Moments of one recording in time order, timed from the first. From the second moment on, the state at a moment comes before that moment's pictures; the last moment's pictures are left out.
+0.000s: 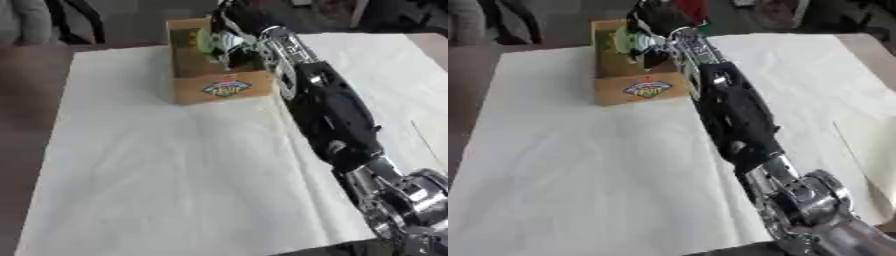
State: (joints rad) left arm -0.15 0.33 0.08 -1.77 0.20 0.09 0.24; right arm -1.12 -0.05 -0.01 -0.80 1.41 -0.19 0.04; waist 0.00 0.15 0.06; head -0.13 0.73
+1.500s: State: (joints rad) left arm -0.15 0.32 0.08 -1.77 0.20 0.09 0.24; right arm -1.08 0.05 -0.17 -0.76 1.61 0.20 -0.19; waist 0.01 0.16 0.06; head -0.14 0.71
